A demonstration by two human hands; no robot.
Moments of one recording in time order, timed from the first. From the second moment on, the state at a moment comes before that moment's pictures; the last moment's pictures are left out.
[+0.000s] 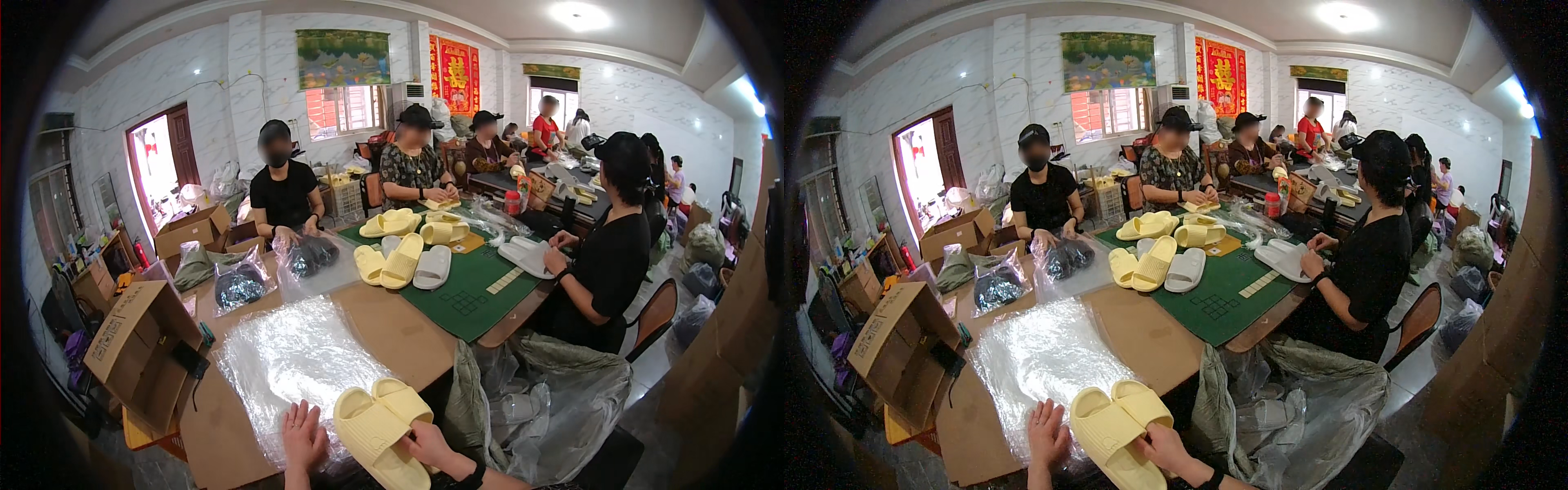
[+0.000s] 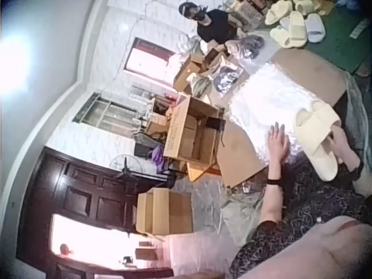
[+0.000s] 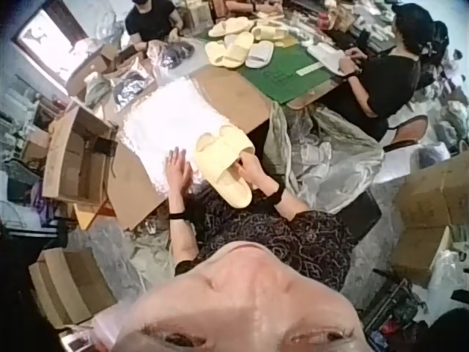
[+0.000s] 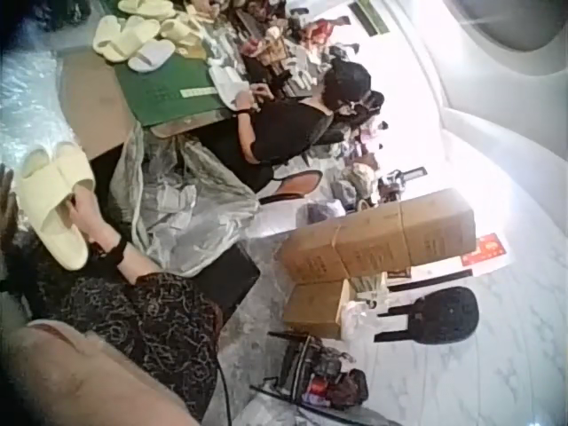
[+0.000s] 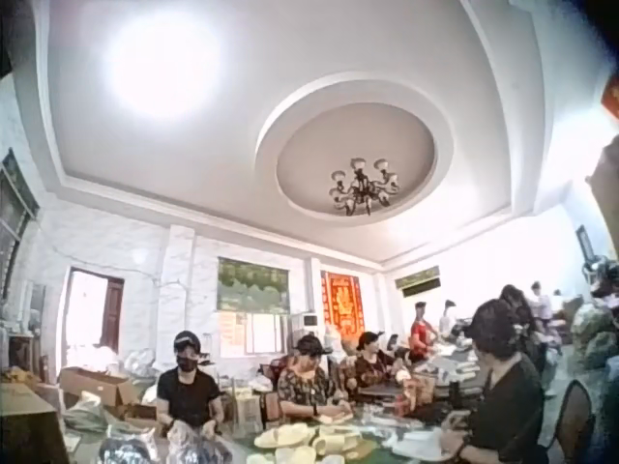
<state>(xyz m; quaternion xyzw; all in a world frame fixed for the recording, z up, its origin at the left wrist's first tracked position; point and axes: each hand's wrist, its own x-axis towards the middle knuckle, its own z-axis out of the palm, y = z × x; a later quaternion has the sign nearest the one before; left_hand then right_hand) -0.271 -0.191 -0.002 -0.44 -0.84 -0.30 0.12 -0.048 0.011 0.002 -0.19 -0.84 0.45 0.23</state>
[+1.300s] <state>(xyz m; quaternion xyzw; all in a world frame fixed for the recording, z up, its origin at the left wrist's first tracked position) -0.270 -0.190 0.000 -0.44 -0.84 -0.30 0.10 -0.048 0.011 0.004 -0.17 -0.86 0.44 0.21</state>
